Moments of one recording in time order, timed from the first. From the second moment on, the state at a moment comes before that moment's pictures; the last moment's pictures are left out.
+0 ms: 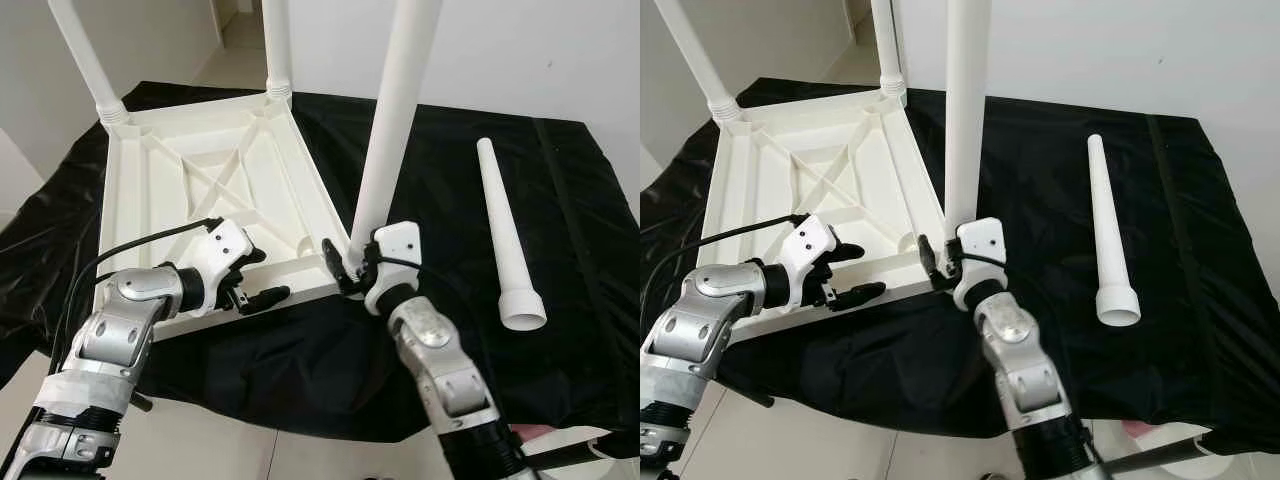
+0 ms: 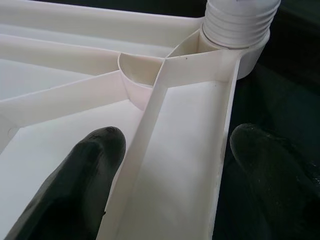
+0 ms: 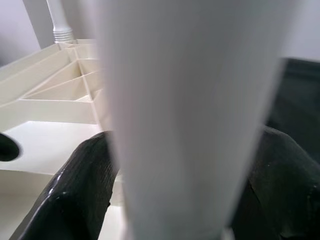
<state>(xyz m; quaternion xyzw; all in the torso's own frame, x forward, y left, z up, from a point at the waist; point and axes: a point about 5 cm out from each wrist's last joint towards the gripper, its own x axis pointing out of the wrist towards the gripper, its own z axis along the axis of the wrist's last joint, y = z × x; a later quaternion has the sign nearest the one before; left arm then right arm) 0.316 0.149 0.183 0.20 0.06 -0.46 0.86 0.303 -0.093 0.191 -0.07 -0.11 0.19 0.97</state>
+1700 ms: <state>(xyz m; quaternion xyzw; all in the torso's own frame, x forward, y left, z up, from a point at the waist) 0.292 0.129 0.228 0.16 -0.02 -0.55 0.82 0.344 -0.105 0.202 -0.15 -0.07 0.37 0.91</state>
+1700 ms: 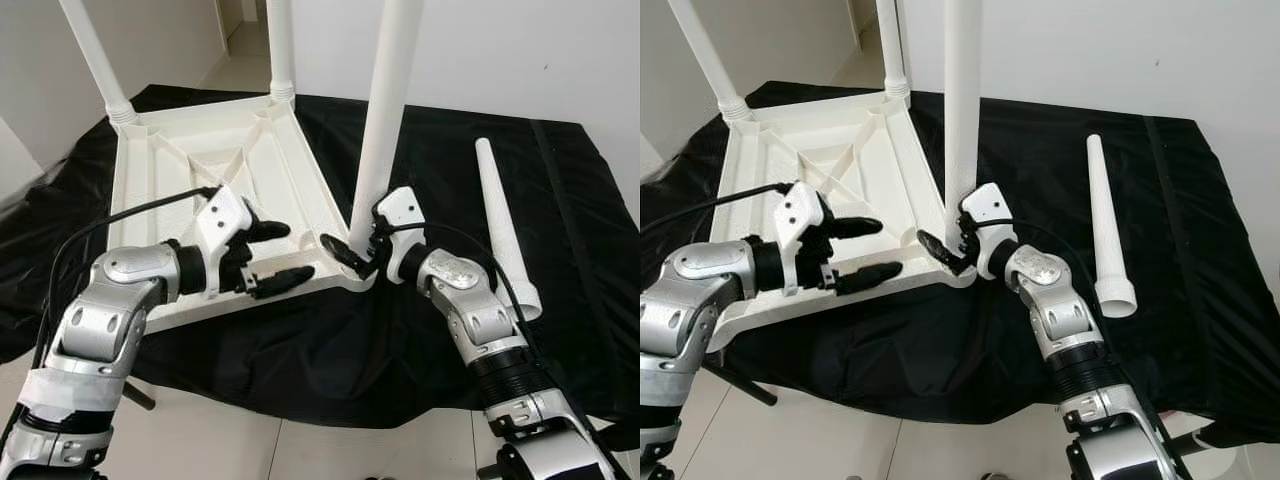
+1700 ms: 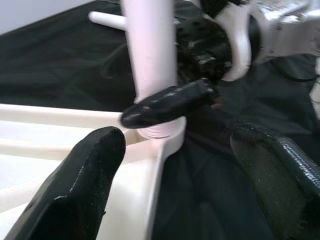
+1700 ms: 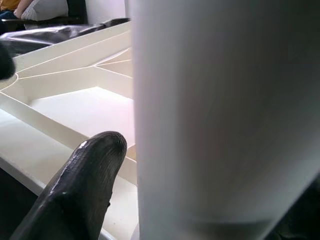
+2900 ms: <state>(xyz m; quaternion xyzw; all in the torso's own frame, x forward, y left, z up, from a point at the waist) 0.289 0.131 0.226 0.18 -0.01 -0.55 0.81 0.339 -0.099 0.188 -0.11 -0.07 0.25 0.96</state>
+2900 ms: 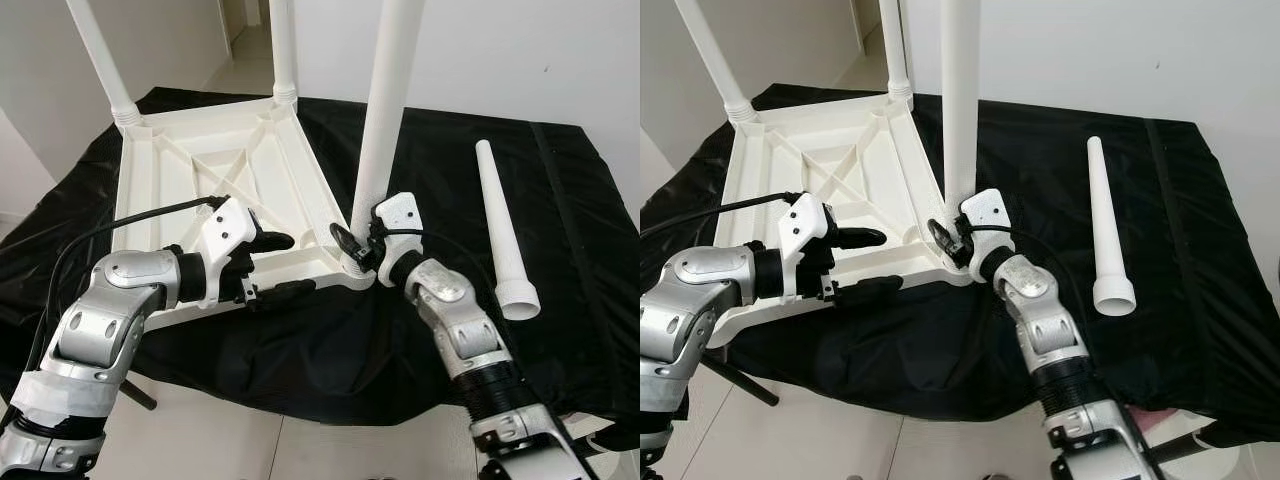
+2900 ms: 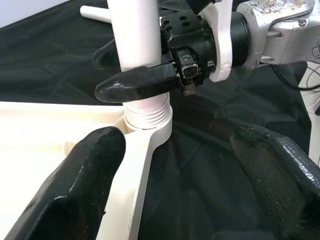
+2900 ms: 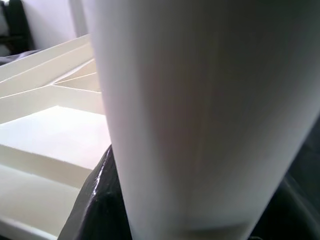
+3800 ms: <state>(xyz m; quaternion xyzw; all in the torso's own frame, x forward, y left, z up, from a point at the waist) 0.290 0.132 0.225 0.17 0.00 -0.55 0.82 0.319 -0.080 0.165 -0.06 -0.03 -0.01 1.00</state>
